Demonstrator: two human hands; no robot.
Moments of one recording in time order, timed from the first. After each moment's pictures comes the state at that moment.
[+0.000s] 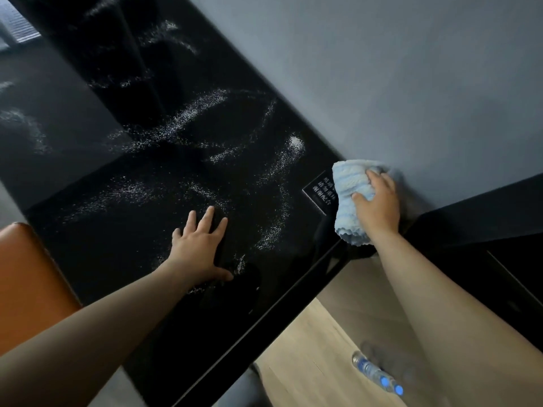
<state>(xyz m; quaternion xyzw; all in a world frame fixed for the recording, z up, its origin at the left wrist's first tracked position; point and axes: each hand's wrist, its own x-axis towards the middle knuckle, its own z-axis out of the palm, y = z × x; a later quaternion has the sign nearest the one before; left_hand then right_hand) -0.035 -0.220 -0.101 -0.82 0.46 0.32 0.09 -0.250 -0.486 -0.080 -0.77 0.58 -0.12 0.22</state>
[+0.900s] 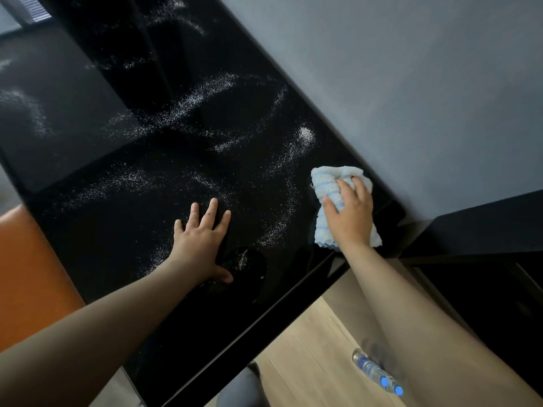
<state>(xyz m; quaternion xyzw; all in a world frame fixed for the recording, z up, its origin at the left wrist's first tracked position) -0.042 -0.224 -0.110 -0.82 0.46 0.31 0.12 -0.223 -0.450 -0.131 -0.83 0.51 -0.11 0.19</state>
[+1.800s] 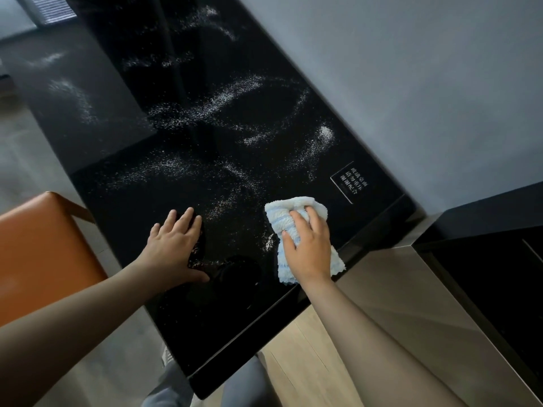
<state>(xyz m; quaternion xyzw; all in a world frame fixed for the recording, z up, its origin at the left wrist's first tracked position) -0.006 -0.116 -0.095 -0.83 0.45 0.31 0.08 -0.201 -0.295 -0.121 -0.86 0.44 -0.05 0.25</state>
